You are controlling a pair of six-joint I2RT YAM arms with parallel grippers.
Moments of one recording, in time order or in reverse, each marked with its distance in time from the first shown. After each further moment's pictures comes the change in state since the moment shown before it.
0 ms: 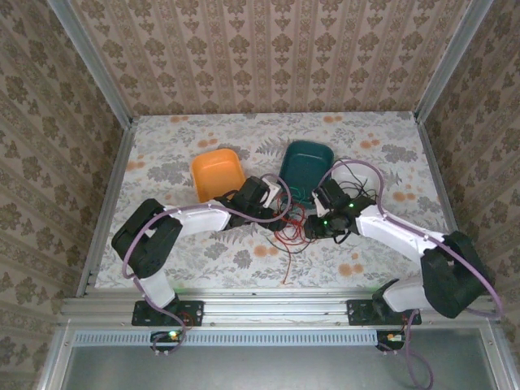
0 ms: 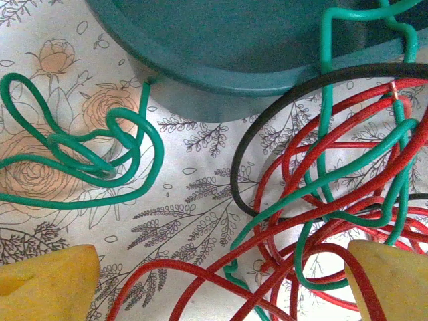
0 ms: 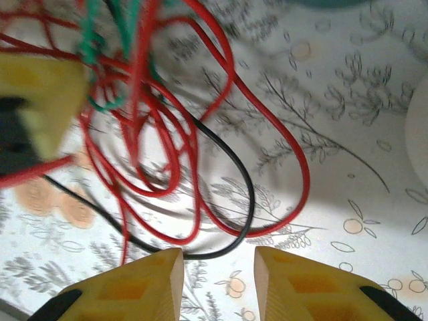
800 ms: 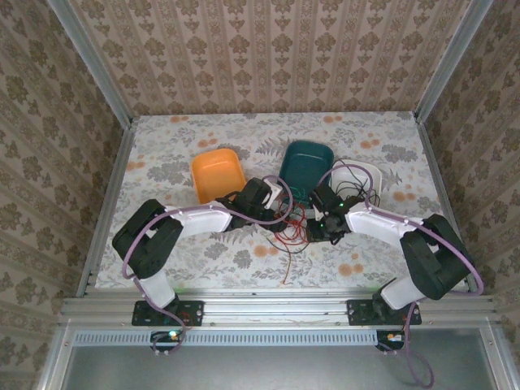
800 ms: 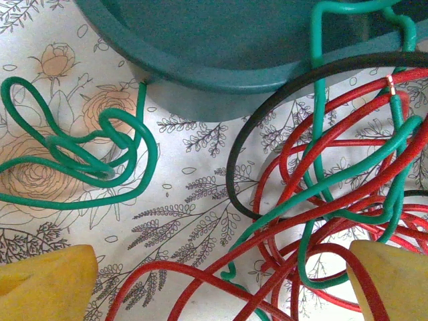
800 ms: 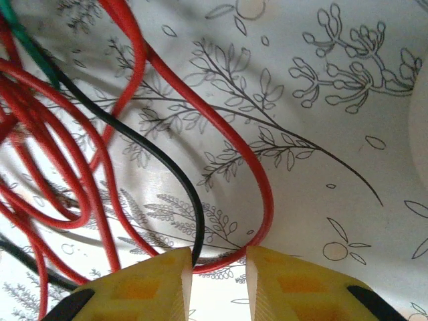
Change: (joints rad) left arm -0.021 0.000 0.000 -0.001 -0.037 0.015; right arm 0.005 0.114 -0.004 0.043 0.058 0.010
